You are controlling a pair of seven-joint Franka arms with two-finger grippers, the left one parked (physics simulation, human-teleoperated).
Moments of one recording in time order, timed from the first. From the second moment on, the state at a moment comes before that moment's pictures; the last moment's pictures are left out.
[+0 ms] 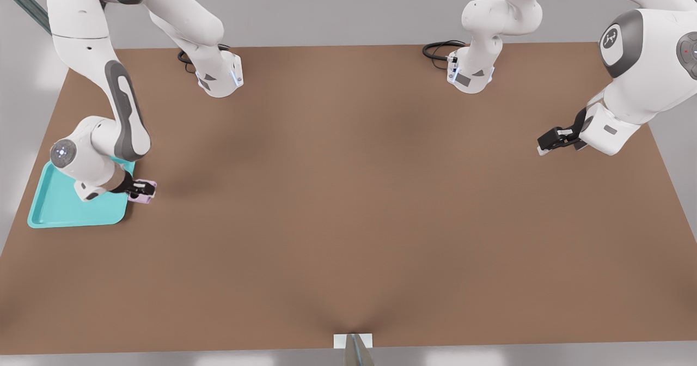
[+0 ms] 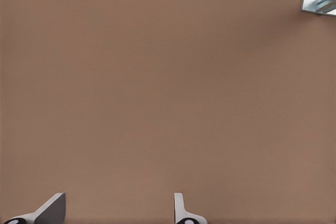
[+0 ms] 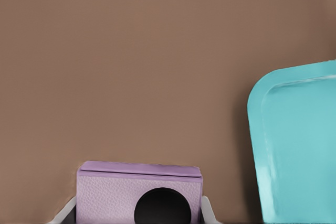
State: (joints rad) arm -0.51 0.28 0.17 -2.16 -0.04 2.40 -0.18
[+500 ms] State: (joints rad) arm -0.76 0.44 0.24 -1.85 -0.05 2.27 -0.57
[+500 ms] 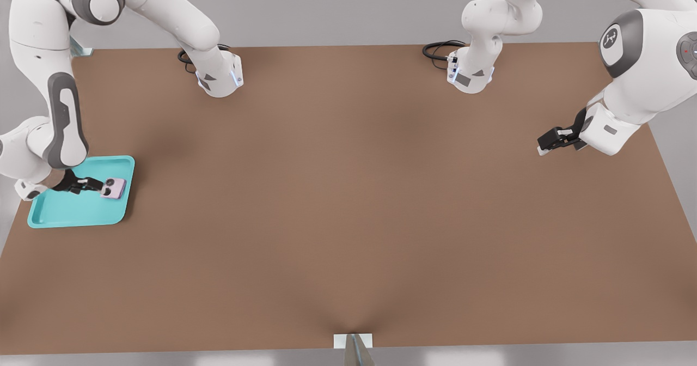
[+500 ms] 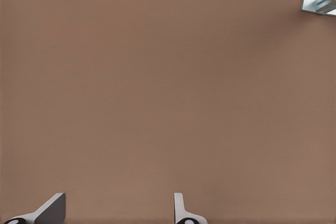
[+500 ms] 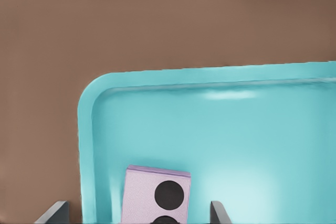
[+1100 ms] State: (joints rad) arm 0.19 -0.03 -0.11 -1.62 -0.07 1.64 -0.22
